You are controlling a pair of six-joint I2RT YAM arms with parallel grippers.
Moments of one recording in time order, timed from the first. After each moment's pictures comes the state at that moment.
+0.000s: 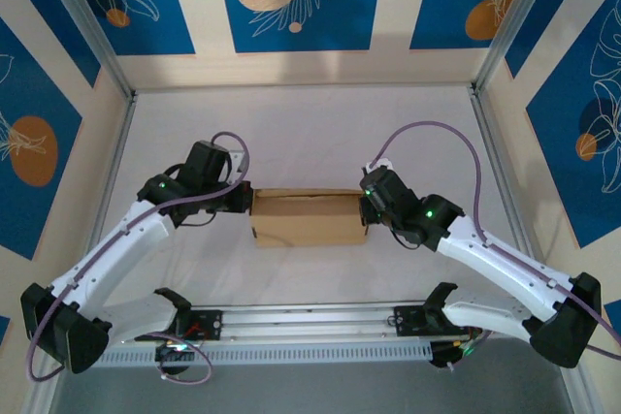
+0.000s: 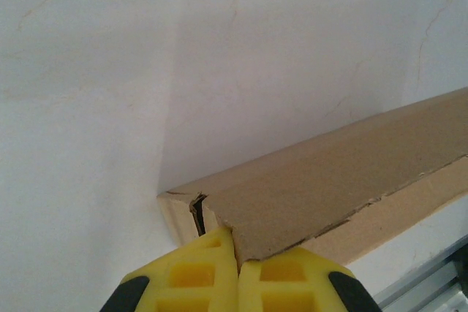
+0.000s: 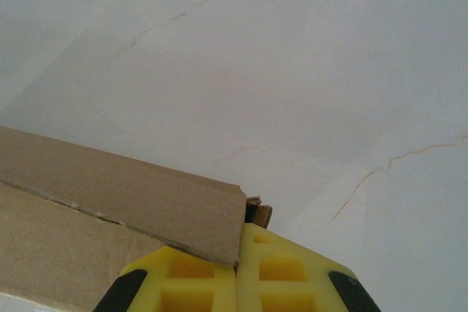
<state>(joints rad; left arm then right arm) -0.53 1.12 1.03 -0.83 0.19 -0.39 0.81 1.03 0.90 -0.78 0.37 0.43</state>
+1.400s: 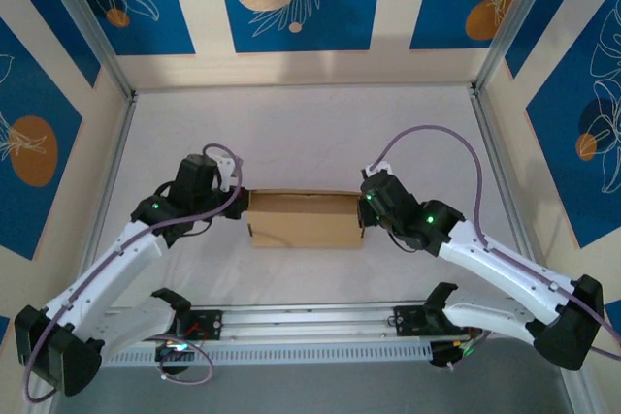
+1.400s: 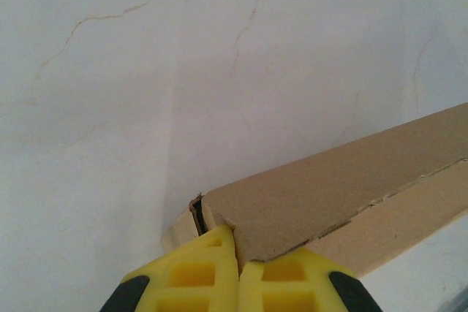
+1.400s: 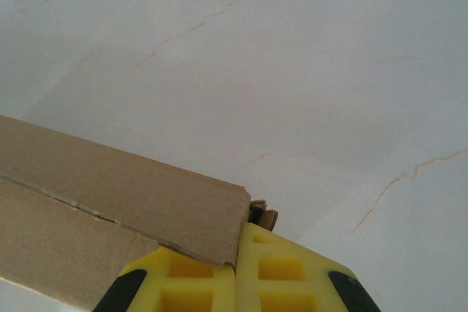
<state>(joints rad) -0.50 0.97 0.83 -0.62 0.18 -0.33 0.83 0.98 0.84 -0.70 0.36 0.47</state>
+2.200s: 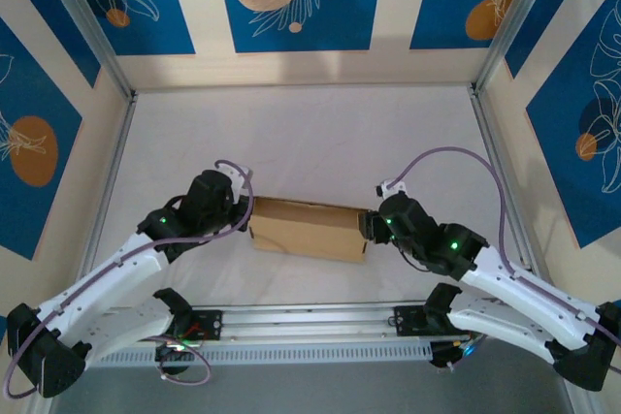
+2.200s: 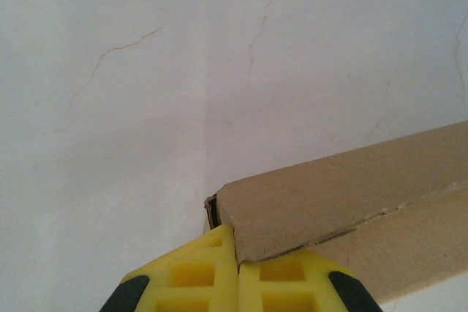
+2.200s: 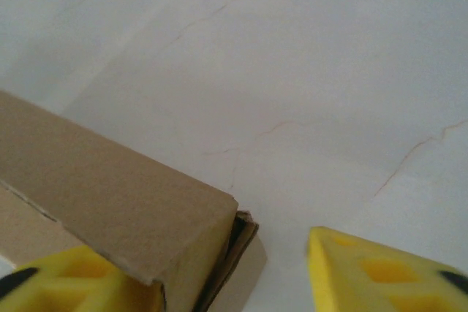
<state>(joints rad) -0.68 0.93 0.78 -0.58 -0.08 -0.28 0.88 0.76 0.72 -0.74 0.31 0.53</state>
